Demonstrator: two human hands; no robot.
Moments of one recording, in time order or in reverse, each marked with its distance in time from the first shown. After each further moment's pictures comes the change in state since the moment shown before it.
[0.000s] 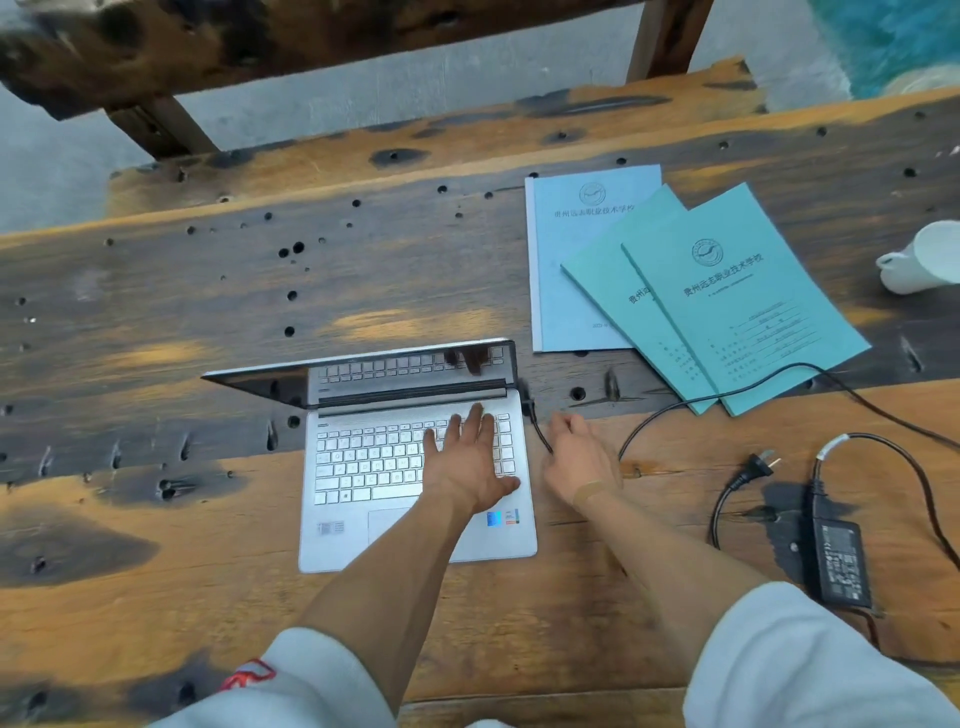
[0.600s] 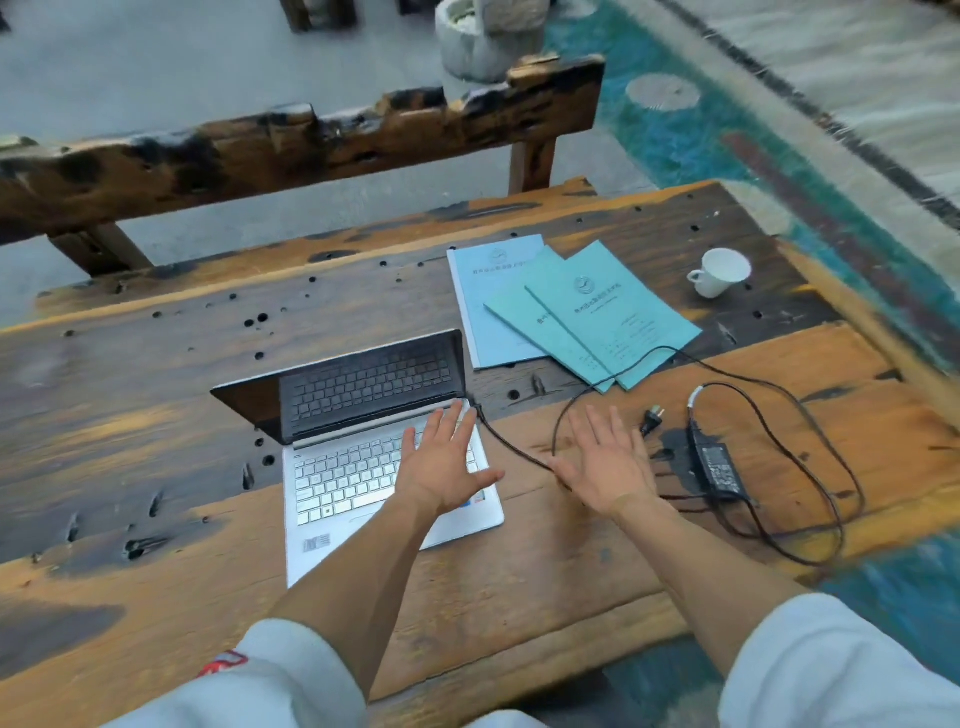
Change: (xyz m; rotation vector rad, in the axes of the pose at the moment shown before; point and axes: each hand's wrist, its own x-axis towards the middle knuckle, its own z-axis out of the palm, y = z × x) left_hand -0.091 -0.005 -0.008 -0.026 0.313 0.302; right_hand -0.143 0.051 -0.014 -0.146 0.296 0.123
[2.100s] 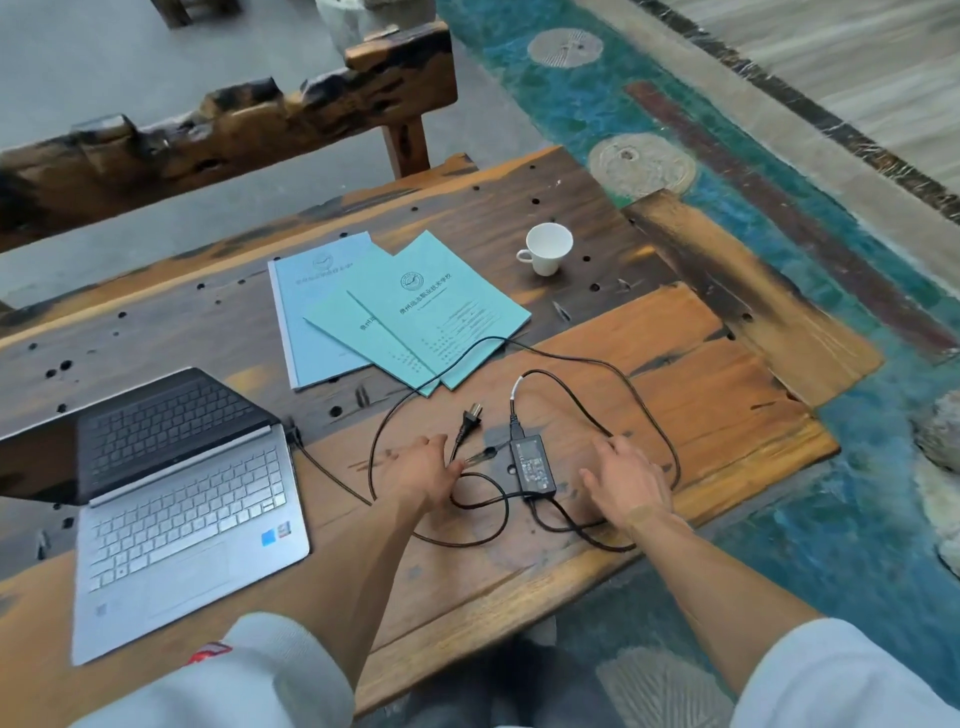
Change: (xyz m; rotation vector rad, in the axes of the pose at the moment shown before) left_hand 0.088 0.259 0.070 -0.018 -0.186 -0.114; right_hand -0.022 0.304 -0.001 0.183 -0.043 0.207
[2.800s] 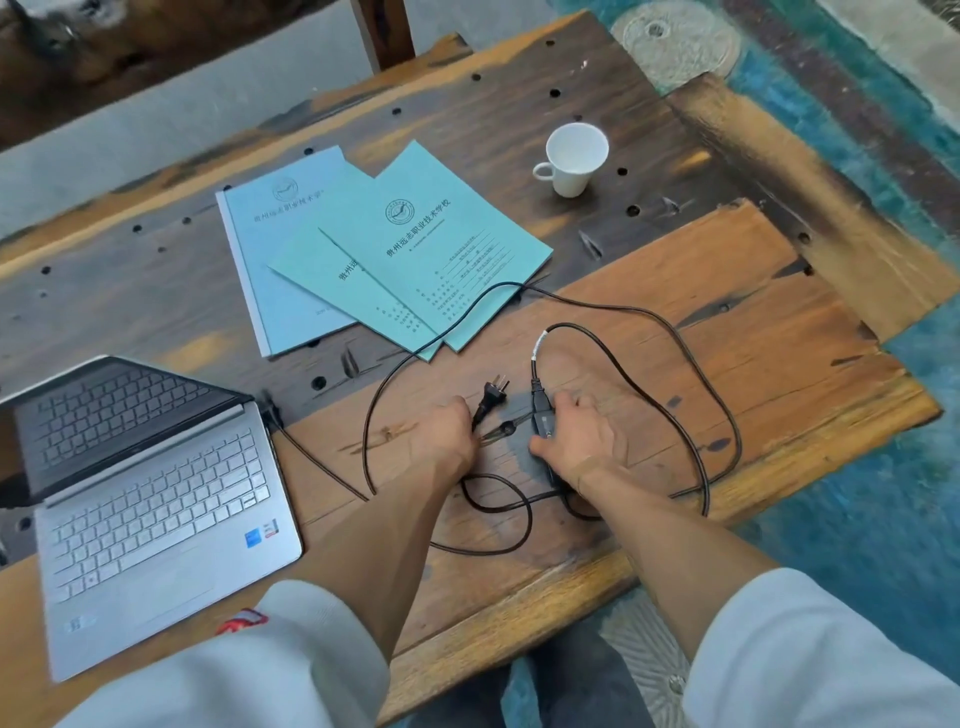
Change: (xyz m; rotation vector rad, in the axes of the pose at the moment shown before) left_hand 0.080 0.010 0.031 0.029 0.006 -0.028; right_hand 0.084 -0.075 0.057 0.102 -0.102 0.100
